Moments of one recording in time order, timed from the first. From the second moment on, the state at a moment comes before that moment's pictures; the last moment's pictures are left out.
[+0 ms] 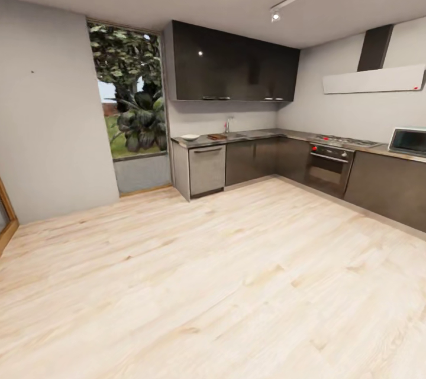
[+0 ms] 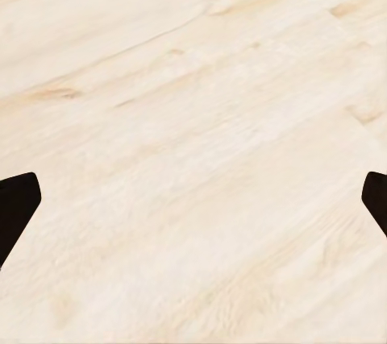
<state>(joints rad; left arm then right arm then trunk) 0.00 0.07 0.01 -0.37 0.00 -0.34 0.00 0.00 0.03 0.01 -0.52 0.00 -0.40 0.00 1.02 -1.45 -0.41</state>
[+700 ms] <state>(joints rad) 0.00 0.07 0.01 -0.37 0.00 -0.34 0.00 0.00 0.03 0.01 -0.53 0.00 -0.40 0.00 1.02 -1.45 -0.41</state>
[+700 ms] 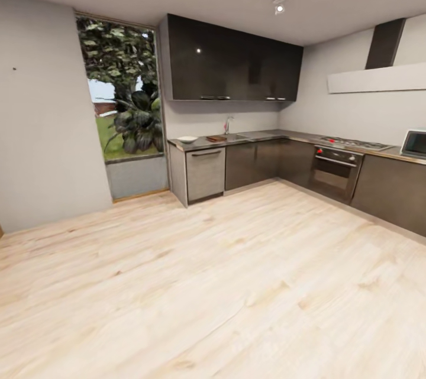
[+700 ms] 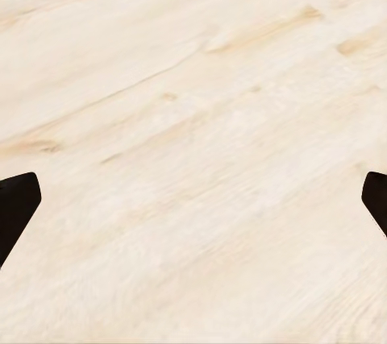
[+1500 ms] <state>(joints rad) 0.00 0.07 0.01 -0.37 0.00 -0.34 0.00 0.00 0.03 0.01 -0.53 0.00 -0.40 0.00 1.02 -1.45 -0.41</state>
